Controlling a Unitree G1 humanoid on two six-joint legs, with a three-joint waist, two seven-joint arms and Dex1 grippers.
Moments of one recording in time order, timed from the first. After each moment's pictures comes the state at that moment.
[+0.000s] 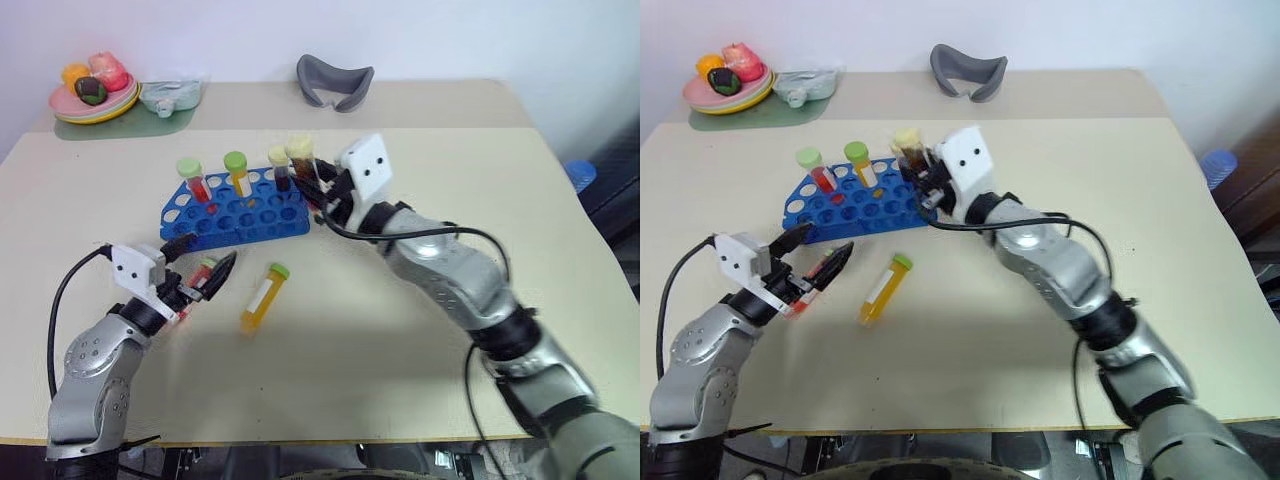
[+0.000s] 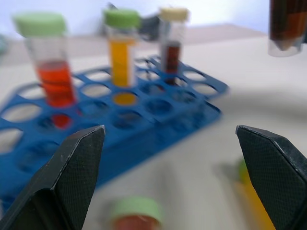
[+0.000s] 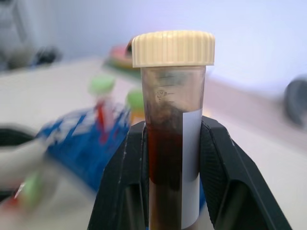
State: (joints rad) left arm 0.07 0.42 0.29 -0.34 -0.46 0.19 -0.57; right arm -0.72 -0.36 0.46 -0.17 0.53 0.33 0.06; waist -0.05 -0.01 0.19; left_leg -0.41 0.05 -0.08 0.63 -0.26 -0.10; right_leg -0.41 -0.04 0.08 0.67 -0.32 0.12
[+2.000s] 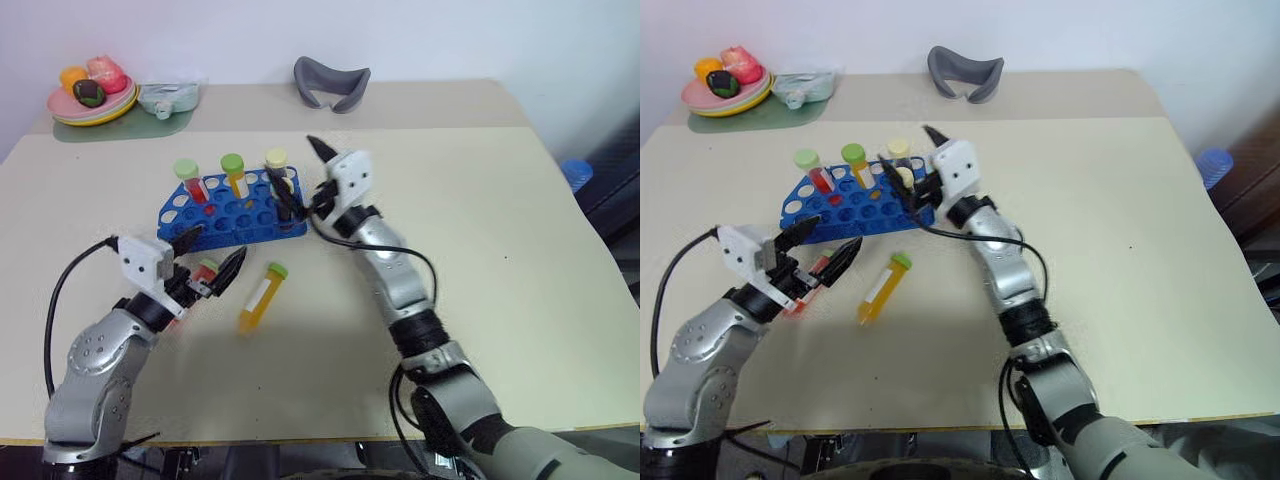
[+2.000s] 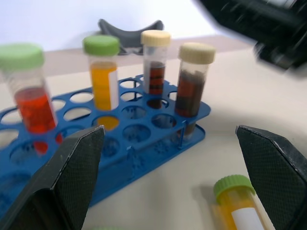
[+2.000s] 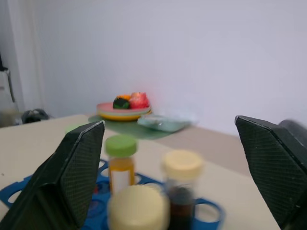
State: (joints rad) left arm 0.05 0.50 0.25 -0.54 -0.52 0.39 -0.48; right arm -0.64 -0.04 0.14 0.17 0.18 -0.07 0.43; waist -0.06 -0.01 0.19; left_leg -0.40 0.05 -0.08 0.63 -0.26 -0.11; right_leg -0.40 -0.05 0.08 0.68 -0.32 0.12
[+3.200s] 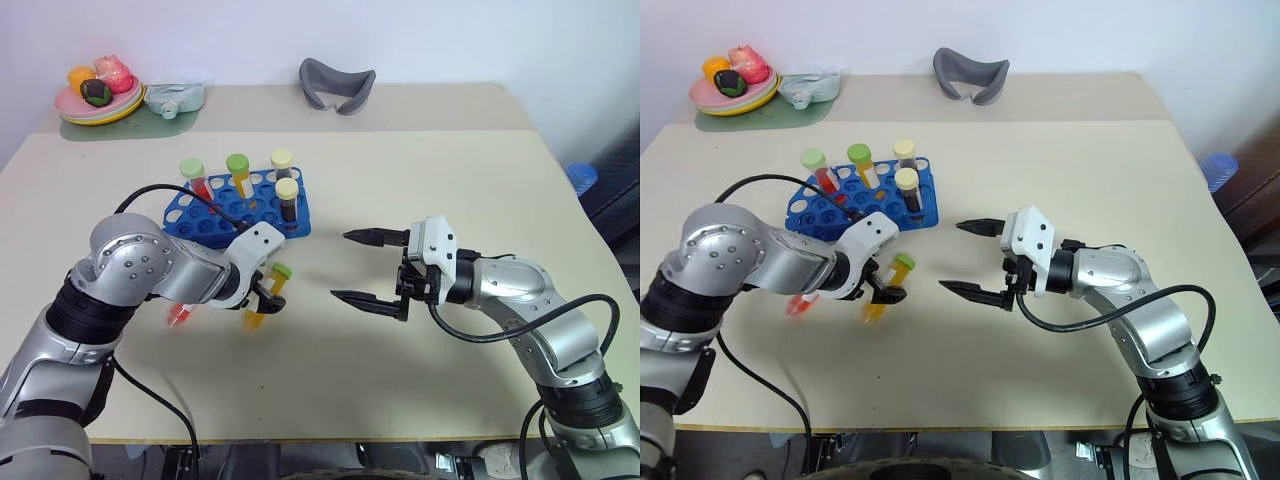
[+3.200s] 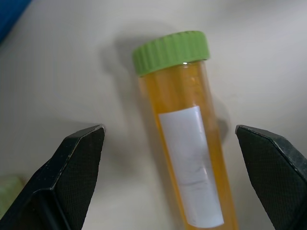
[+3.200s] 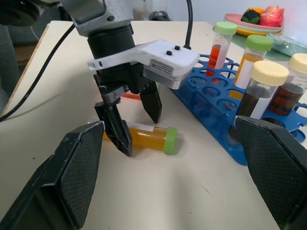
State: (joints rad) left arm -0.76 0.75 -0.30 -0.26 -1.44 1.61 0.43; right arm -0.31 -0.61 0.11 -0.48 0.49 0.44 0.91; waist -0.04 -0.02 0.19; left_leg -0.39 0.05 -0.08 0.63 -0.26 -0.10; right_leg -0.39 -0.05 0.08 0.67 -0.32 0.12
